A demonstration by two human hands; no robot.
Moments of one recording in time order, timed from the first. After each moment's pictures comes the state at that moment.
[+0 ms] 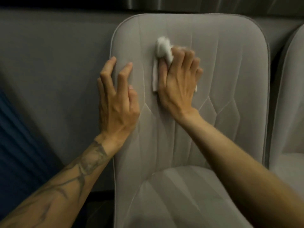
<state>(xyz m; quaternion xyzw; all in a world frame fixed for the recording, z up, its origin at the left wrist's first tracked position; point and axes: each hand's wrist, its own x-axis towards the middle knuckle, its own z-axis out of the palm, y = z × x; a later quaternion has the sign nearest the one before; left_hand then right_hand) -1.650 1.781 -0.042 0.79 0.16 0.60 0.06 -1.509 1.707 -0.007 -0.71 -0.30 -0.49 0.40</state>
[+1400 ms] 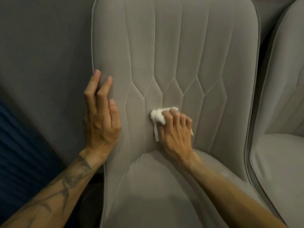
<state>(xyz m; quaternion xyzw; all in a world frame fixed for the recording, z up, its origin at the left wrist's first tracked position) -1.681 1.767 -0.113 0.79 0.13 0.59 0.10 -1.528 1.617 -0.195 -0.80 -0.40 -0.39 0.23</state>
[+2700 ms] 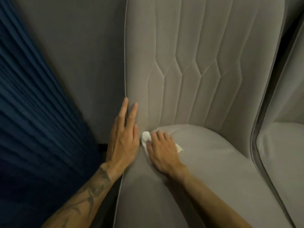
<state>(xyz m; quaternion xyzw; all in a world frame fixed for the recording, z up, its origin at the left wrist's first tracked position) -1.775 1.707 -0.195 0.89 0.23 0.37 0.15 -1.663 1.591 -0.234 -0.85 -0.50 -0.06 0.14</state>
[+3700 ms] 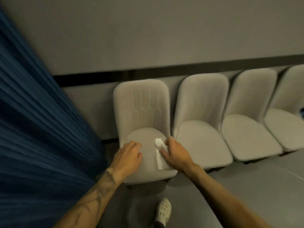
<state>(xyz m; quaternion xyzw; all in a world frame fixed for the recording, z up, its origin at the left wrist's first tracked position) -1.905 1.460 0.306 0.95 0.22 -0.12 0.20 -1.765 1.285 0.303 -0.89 -0.35 0.20 0.23</state>
